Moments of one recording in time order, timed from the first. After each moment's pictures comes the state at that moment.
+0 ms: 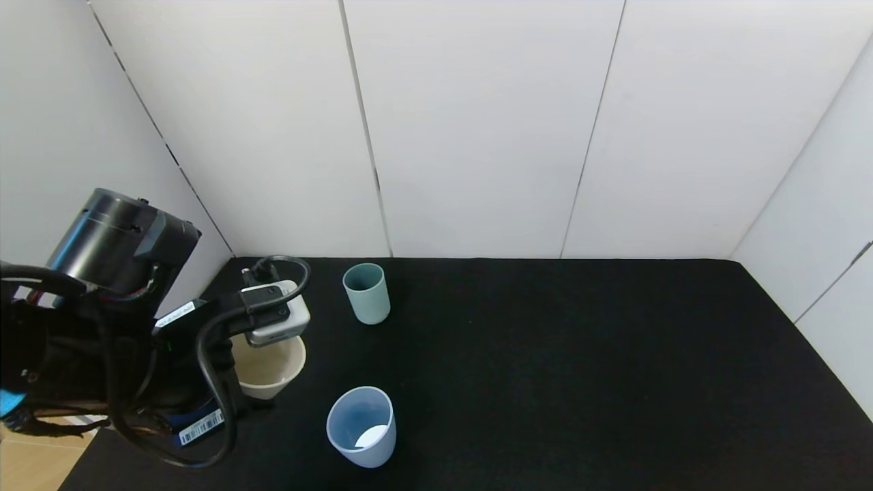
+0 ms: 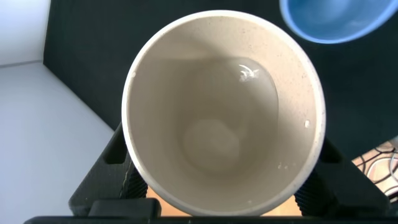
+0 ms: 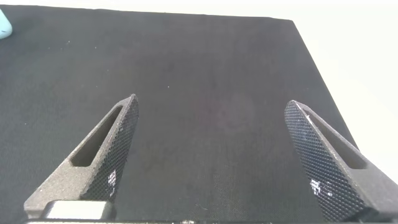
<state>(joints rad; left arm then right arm) -0.38 1.45 -1.02 0.45 0.22 0.70 0.01 0.00 0.00 0.00 0.01 0.00</state>
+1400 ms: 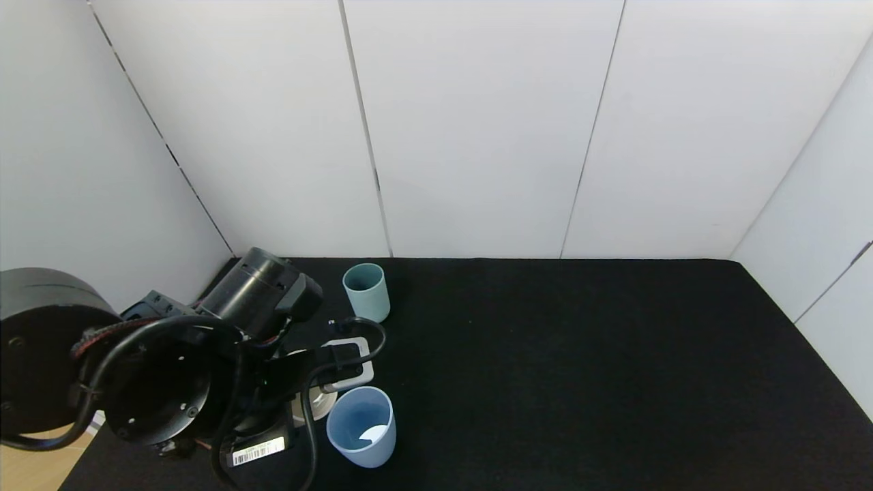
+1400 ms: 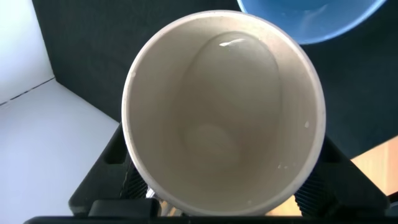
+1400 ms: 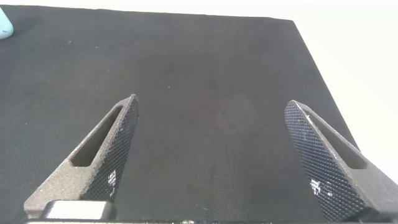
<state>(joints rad) -0.56 1.63 -1.01 0.44 0.44 0.76 0.01 0.00 0.00 0.00 0.01 0.00</state>
